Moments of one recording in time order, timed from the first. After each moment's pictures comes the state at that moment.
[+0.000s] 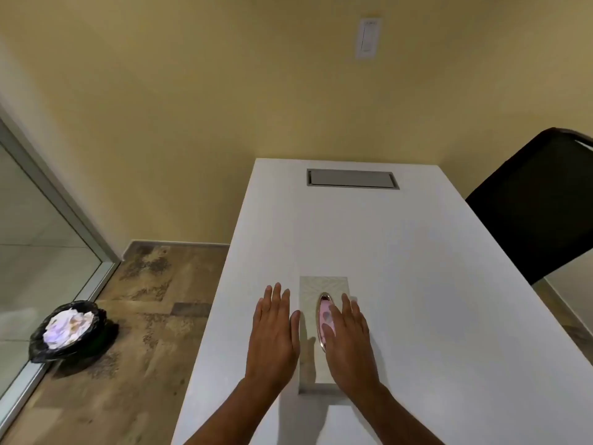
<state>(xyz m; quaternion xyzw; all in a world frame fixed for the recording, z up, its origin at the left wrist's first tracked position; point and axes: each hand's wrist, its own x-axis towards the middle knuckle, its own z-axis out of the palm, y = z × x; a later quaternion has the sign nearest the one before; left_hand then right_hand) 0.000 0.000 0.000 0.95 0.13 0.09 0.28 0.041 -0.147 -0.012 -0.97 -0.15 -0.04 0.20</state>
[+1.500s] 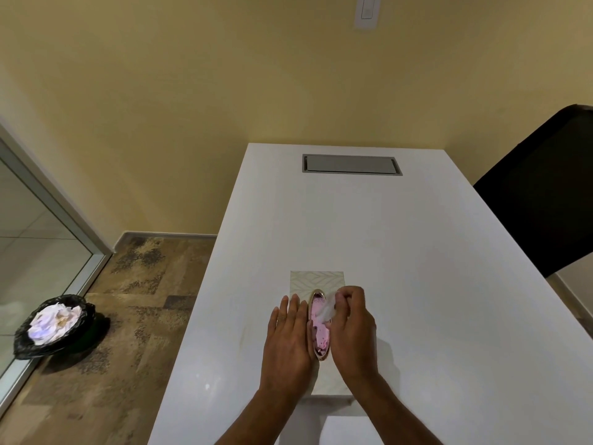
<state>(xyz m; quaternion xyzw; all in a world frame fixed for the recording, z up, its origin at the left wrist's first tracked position) 0.030 -0.037 -0.066 0.96 0.08 0.06 0.26 0.074 -0.145 -0.002 -0.87 0.00 -0.09 0.49</state>
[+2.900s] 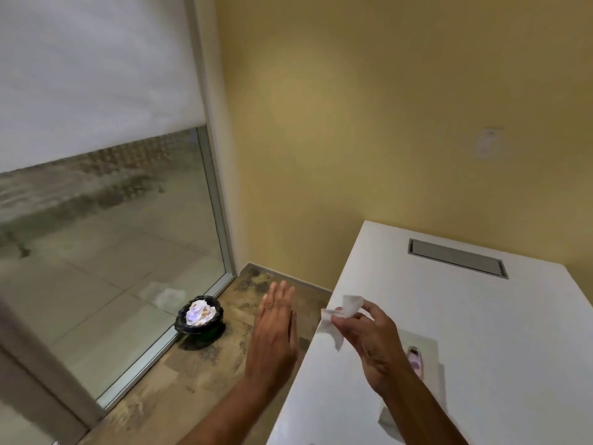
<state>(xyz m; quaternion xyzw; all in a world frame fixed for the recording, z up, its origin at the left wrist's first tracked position) -0.189 0.107 0.180 0.89 0.22 0.32 0.23 -0.079 -0.036 0.225 -0.64 -0.07 0.26 0.72</state>
